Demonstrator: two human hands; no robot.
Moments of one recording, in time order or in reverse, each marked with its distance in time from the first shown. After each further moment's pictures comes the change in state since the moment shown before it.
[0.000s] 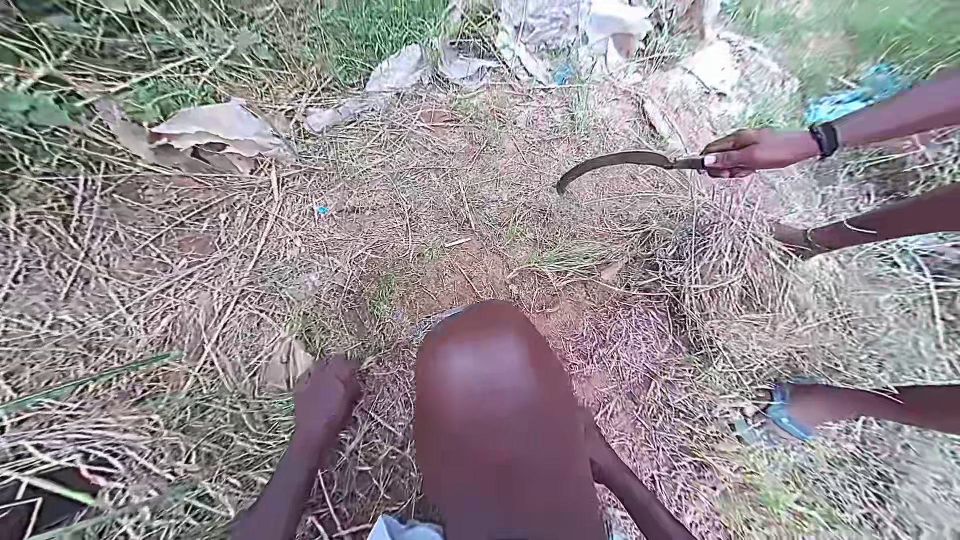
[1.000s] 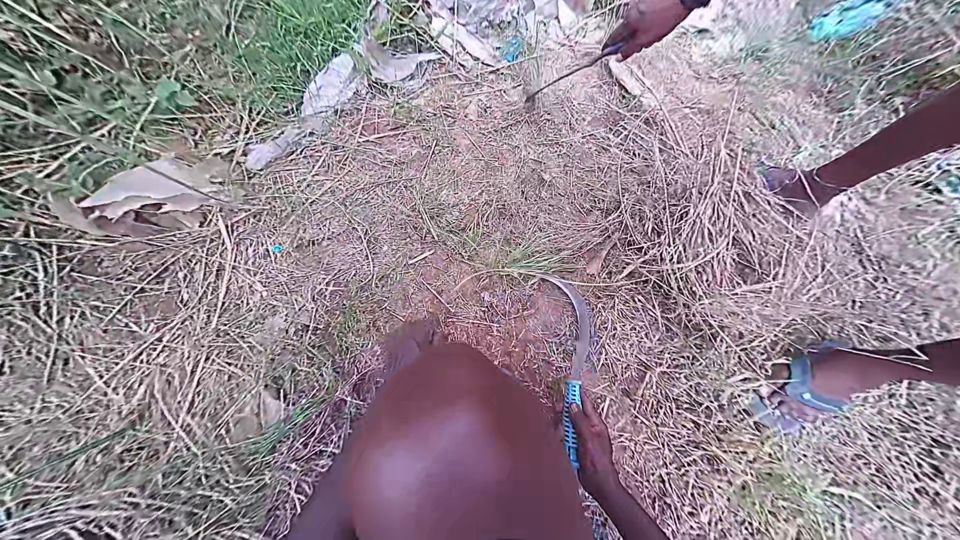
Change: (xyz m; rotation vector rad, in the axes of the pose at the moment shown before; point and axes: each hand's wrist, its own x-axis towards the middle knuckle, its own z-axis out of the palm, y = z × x) left_hand 0.036 0.235 -0.091 0.115 -0.440 0.156; right_hand 0.252 0.232 0.064 1.172 0.325 -0.458
